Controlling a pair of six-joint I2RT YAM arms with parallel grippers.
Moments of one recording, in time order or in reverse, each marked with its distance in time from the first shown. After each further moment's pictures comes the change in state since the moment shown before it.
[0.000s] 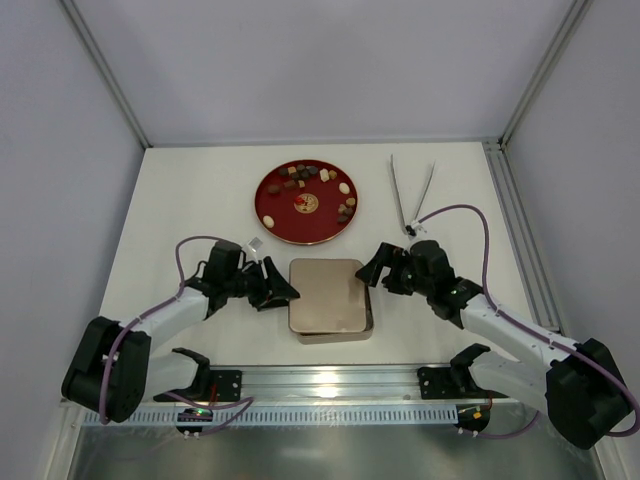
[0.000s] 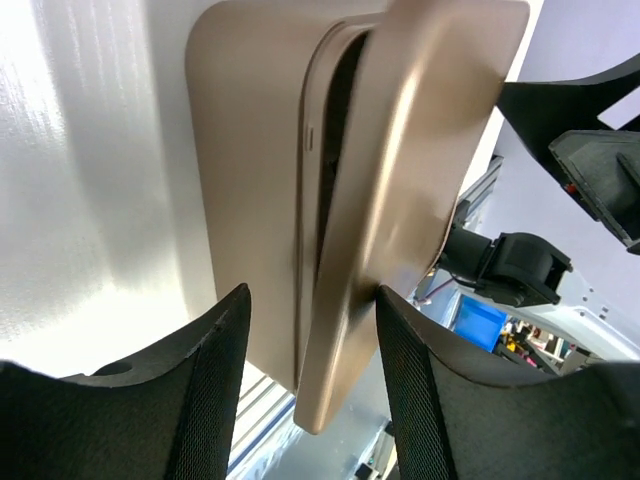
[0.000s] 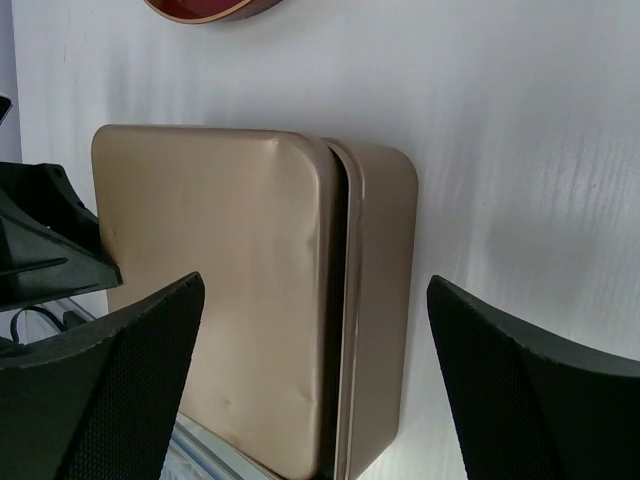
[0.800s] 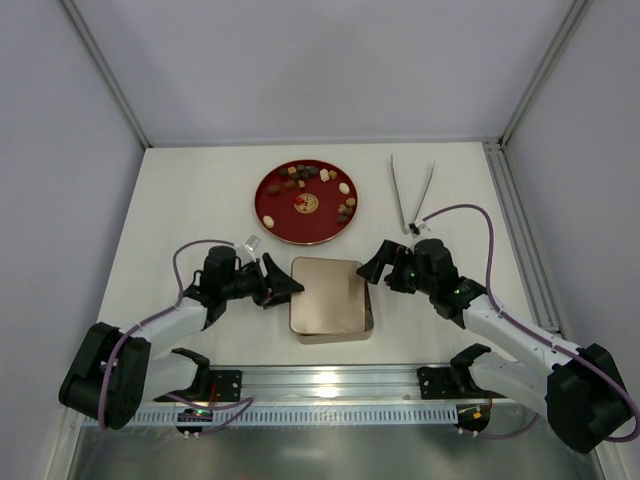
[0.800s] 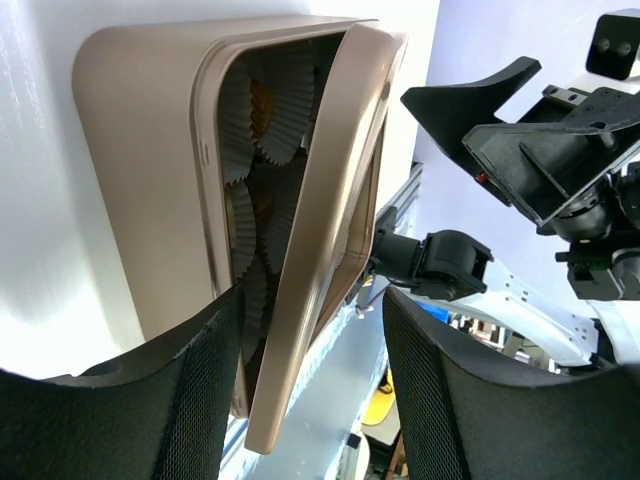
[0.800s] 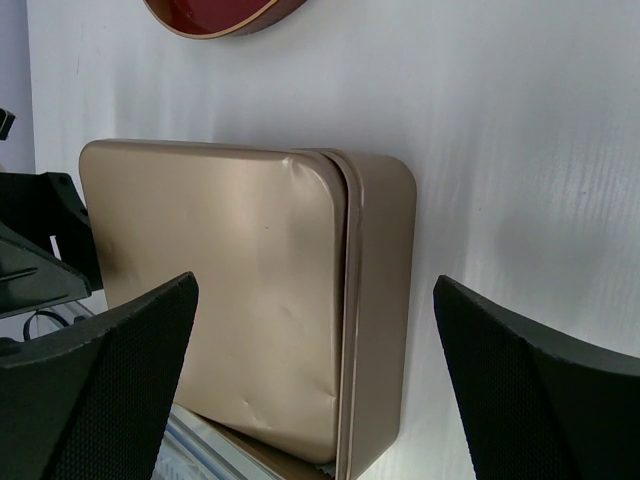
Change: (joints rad) left arm -0.002 -0.035 -0.109 0.314 0.061 -0.185; right arm -0.030 -0.020 0.003 -0.008 -0.019 0.000
